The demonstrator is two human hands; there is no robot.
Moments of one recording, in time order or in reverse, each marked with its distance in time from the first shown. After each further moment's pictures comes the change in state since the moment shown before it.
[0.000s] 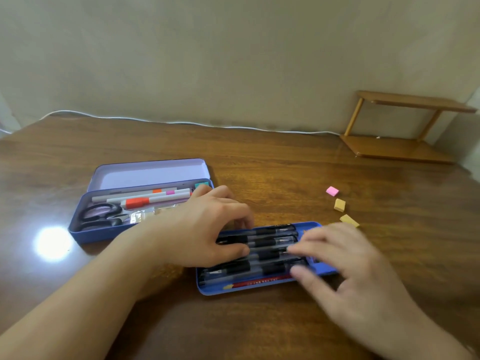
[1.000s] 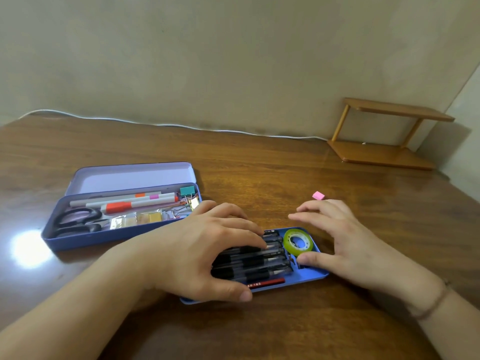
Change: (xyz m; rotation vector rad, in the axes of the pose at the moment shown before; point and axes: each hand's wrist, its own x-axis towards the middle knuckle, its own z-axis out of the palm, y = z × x) left_hand 0.004 0.012 0.010 -0.013 -0.075 0.172; right_hand 0.035 0.066 -0.019 -0.075 -0.392 0.114
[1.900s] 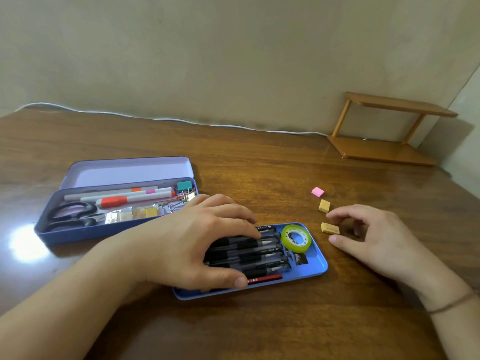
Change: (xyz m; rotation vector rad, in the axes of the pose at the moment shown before) left_hand -0.002 -0.003 0.001 -0.029 0.063 -0.005; right_hand -0.019 0.029 -0.009 0.115 0.168 0.287
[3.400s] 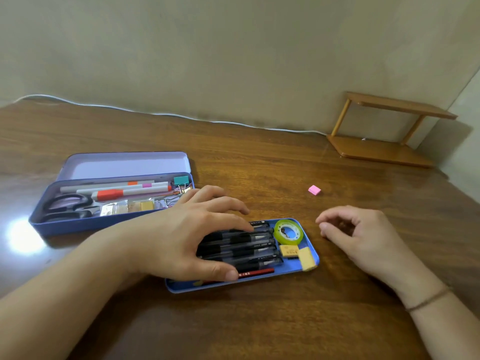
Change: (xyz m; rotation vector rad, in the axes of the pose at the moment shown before) left_hand -0.001 -0.002 0.004 -0.018 -0.015 -0.050; right_hand 0.002 -0.001 0.013 0.145 0.110 -0.092
